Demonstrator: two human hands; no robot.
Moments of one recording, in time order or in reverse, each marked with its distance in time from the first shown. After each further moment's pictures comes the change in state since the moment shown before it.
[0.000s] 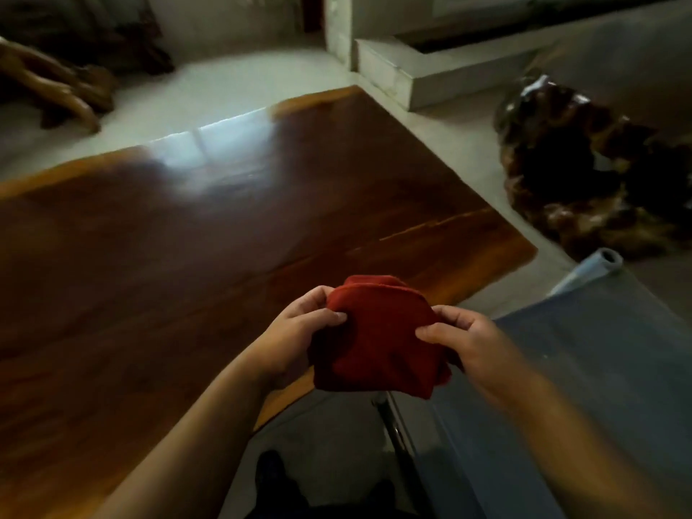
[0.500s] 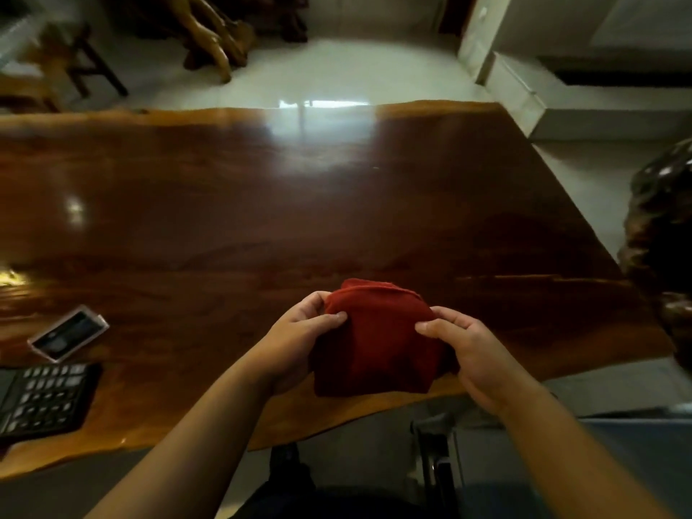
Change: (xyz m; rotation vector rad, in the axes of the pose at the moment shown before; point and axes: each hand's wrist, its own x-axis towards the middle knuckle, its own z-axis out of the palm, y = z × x) left_hand -0.089 0.004 -0.161 -0.284 0.336 0.086; right_hand 0.100 -0.016 0.173 -0.101 -0.274 0.130
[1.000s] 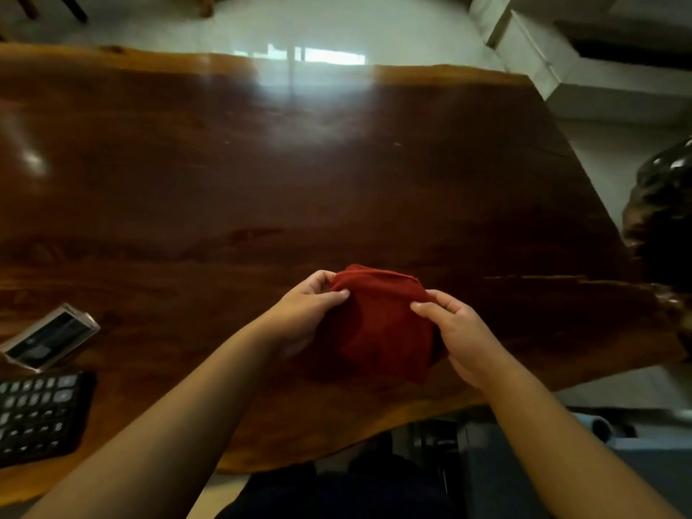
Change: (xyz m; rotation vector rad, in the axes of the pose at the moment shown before) left_hand 0.085 0.028 -0.096 0.043 0.052 -0.124; right_hand 0.111 0.005 0.058 -0.040 0.199 0.140
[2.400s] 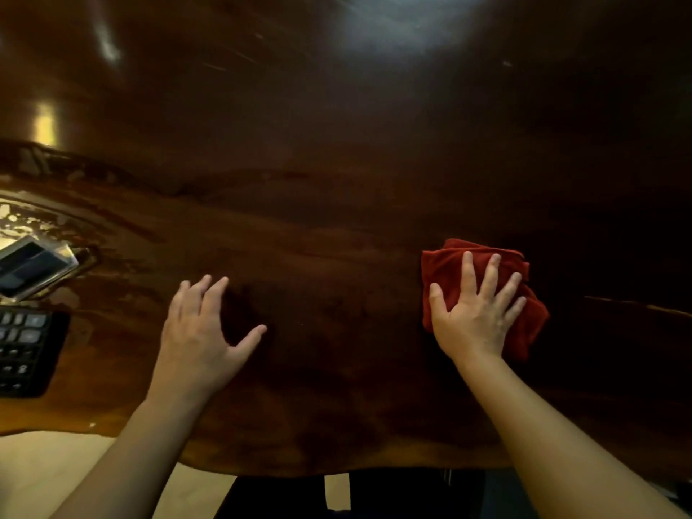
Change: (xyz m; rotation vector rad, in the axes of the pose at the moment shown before) left_hand -0.005 -0.099 -0.110 1.387 0.896 -0.070; right_hand 0.198 0.106 -0.007 -1.305 0.323 -0.212
